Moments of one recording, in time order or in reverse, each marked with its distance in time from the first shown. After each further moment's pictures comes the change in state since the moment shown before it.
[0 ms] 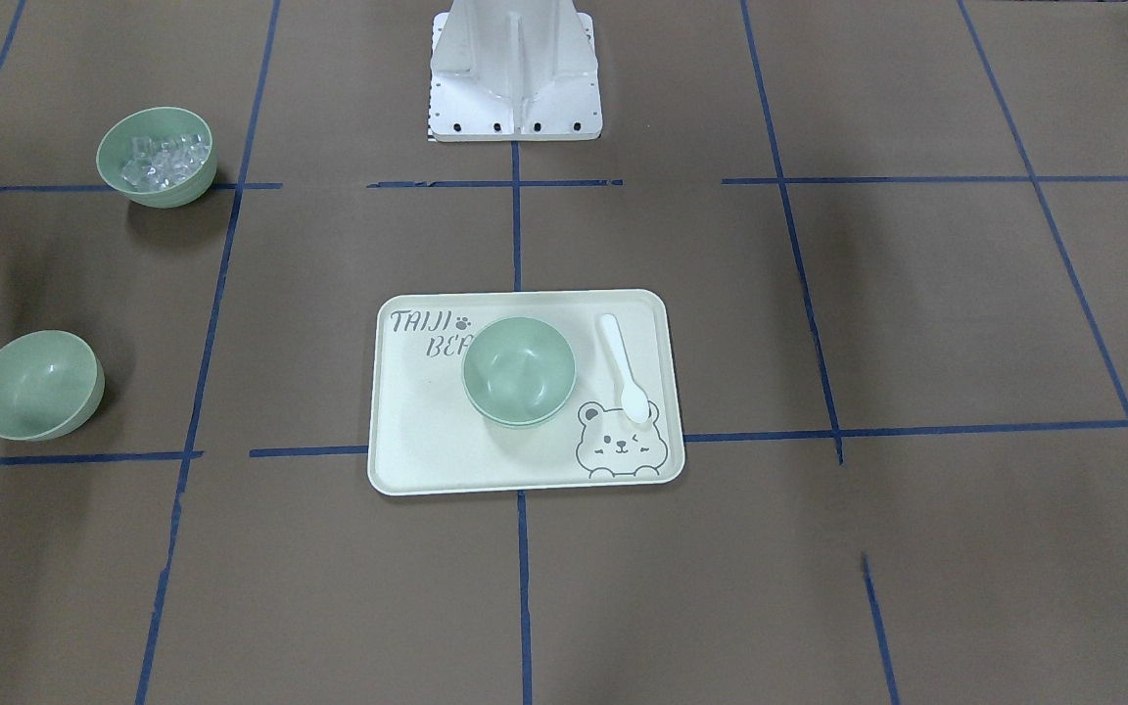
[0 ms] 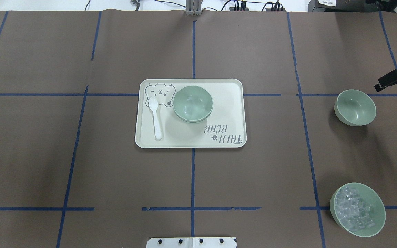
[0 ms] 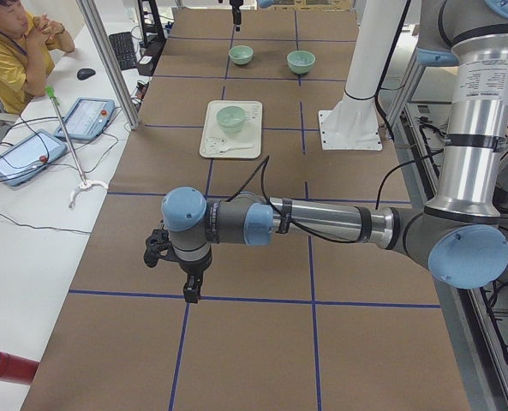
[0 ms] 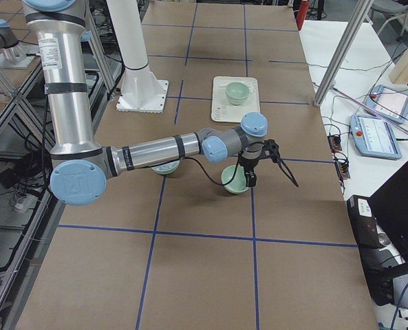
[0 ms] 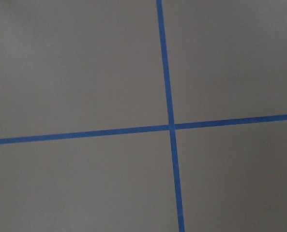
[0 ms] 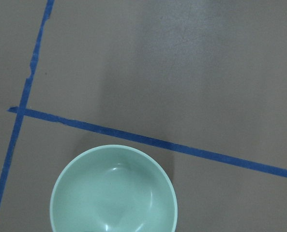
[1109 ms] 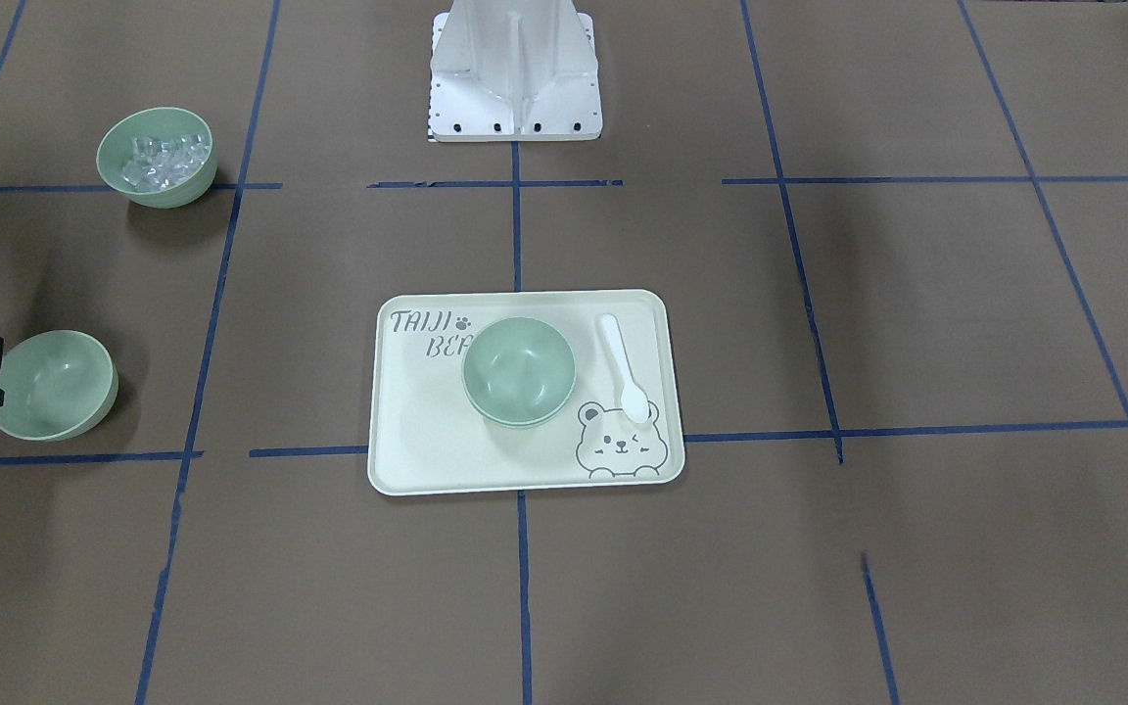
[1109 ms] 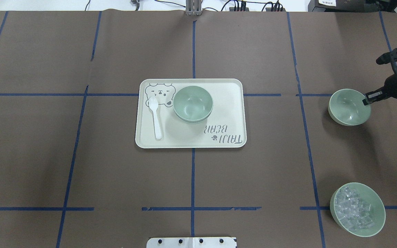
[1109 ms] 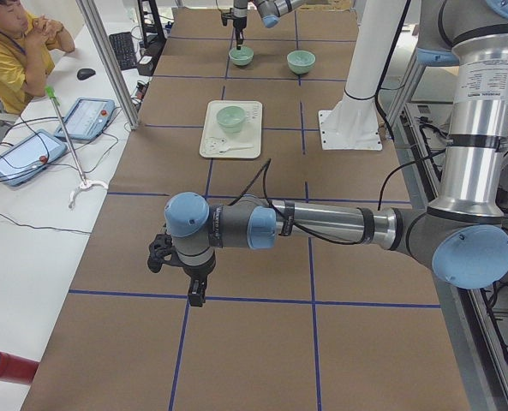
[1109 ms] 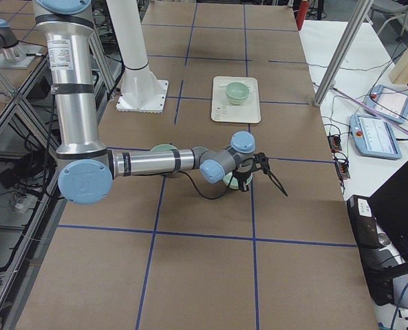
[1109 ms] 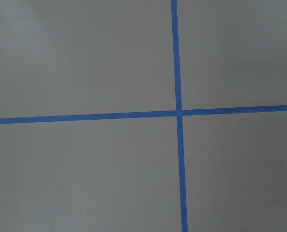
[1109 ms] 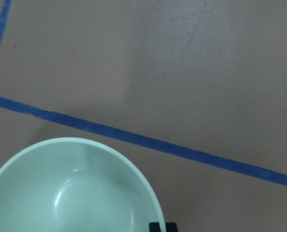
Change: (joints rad) left arm 0.000 0.003 -0.002 0.000 -0.002 -0.001; right arm -0.122 -0.016 -0.115 0.263 -0.075 0.137
